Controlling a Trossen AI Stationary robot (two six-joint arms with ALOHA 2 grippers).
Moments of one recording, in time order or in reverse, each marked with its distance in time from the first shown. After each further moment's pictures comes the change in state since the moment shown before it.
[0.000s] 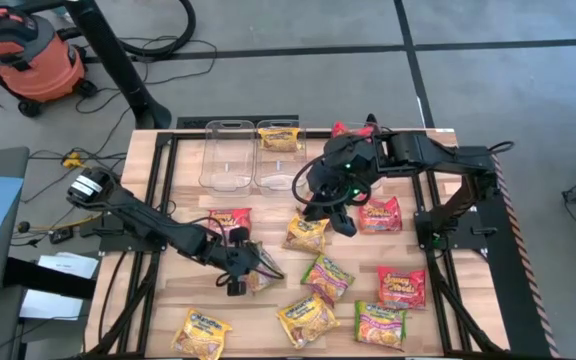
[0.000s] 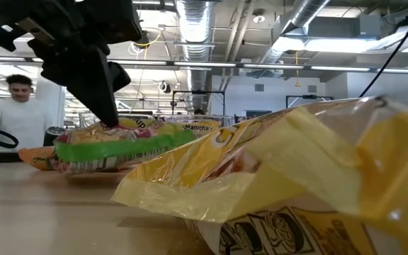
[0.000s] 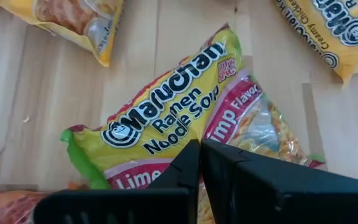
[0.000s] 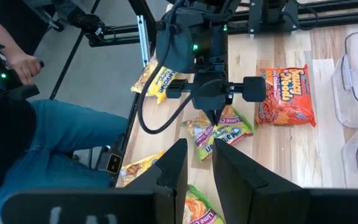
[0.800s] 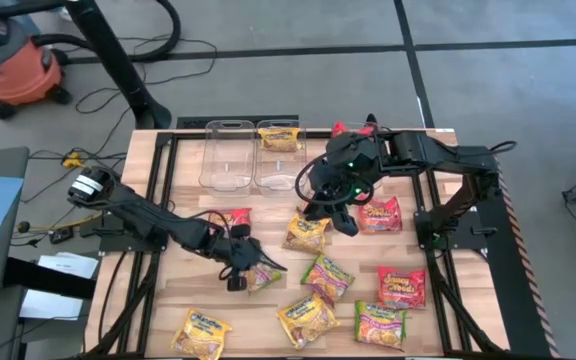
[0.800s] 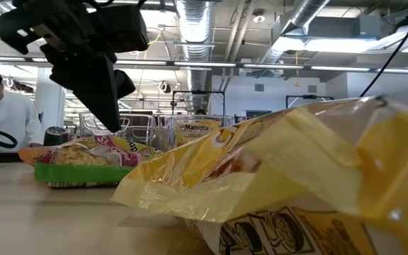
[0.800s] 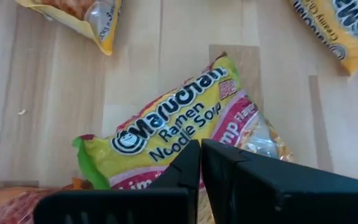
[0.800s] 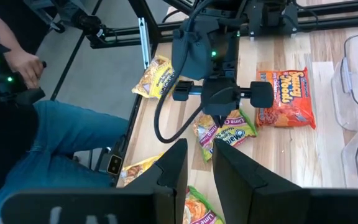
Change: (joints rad) left arm 0.073 -0.001 0.002 -0.022 0.109 0.026; right arm 0.000 -0.008 0.000 0.005 -0.001 -0.001
